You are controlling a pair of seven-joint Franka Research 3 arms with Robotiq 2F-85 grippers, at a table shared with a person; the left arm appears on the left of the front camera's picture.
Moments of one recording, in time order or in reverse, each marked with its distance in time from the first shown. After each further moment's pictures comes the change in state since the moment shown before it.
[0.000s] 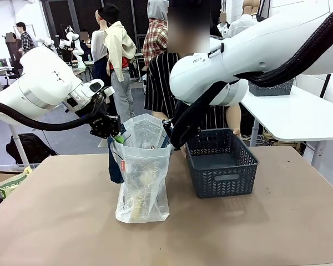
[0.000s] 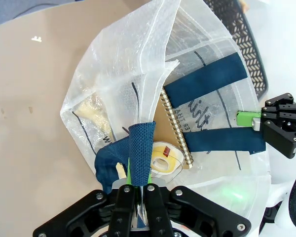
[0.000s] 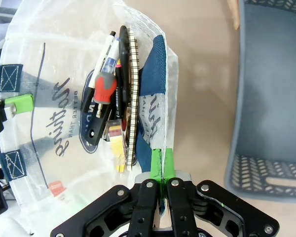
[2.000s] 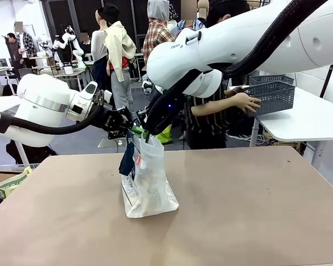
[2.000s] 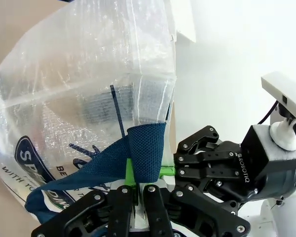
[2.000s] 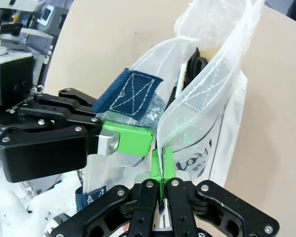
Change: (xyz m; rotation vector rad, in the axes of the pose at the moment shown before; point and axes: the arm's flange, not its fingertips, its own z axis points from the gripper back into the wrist) left arm -0.004 -0.001 -0.026 -0.463 -0.100 0.310; right arm 0.035 0.068 -0.006 0.148 0.005 0.234
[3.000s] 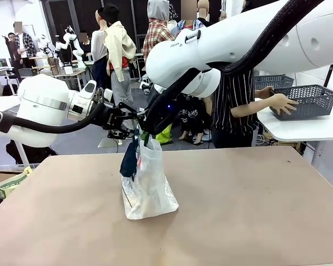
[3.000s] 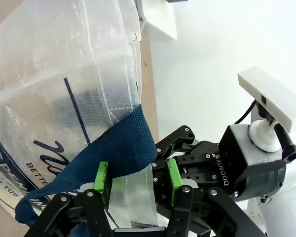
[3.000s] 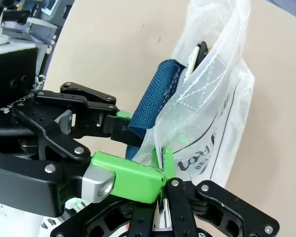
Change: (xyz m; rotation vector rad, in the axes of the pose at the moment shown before) left arm -0.002 -0.005 -0.003 -0.096 0.013 0.002; right arm 0.000 0.004 -0.005 0.019 0.031 0.039
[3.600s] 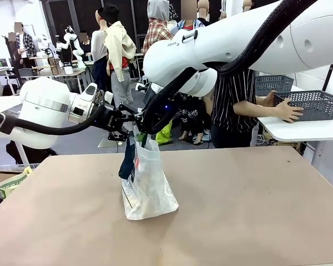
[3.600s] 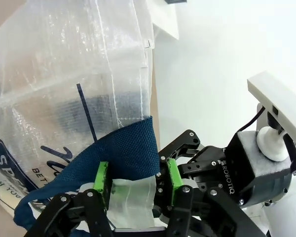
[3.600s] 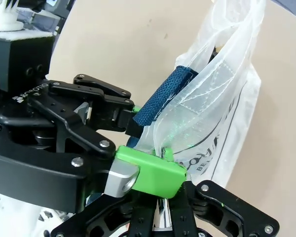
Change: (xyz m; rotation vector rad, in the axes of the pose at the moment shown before) left arm 0.004 0.009 -0.004 0.000 0.007 0.013; right arm 0.005 0.004 -0.005 0.015 0.027 0.040
